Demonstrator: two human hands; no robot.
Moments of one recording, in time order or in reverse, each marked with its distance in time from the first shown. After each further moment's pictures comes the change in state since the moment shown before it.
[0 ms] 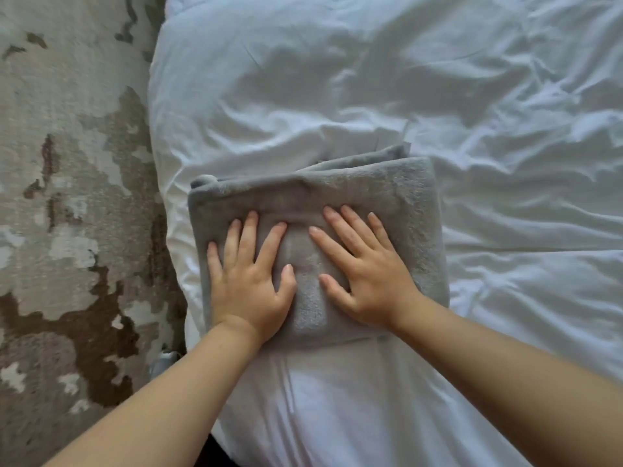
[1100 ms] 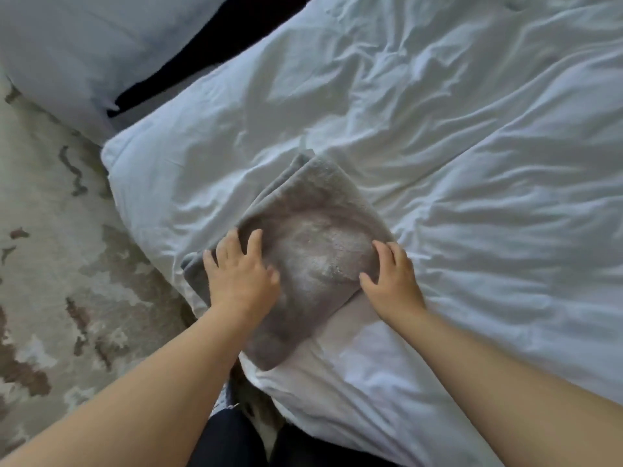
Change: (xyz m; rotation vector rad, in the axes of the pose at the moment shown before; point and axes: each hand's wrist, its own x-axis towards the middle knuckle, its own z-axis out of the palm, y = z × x) left_hand 0.039 0.031 -0.087 0.384 -0.257 0.291; right_hand -0.091 -0.050 -0.011 0.510 0.088 1.236
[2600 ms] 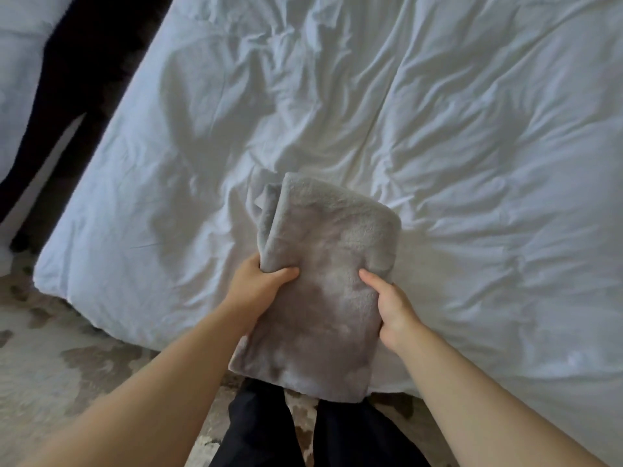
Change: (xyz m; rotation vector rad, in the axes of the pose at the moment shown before) left_hand 0.088 -0.055 -0.034 -0.834 -0.663 0.158; right_hand -0.063 -0.112 0.074 1.631 0.284 0.948
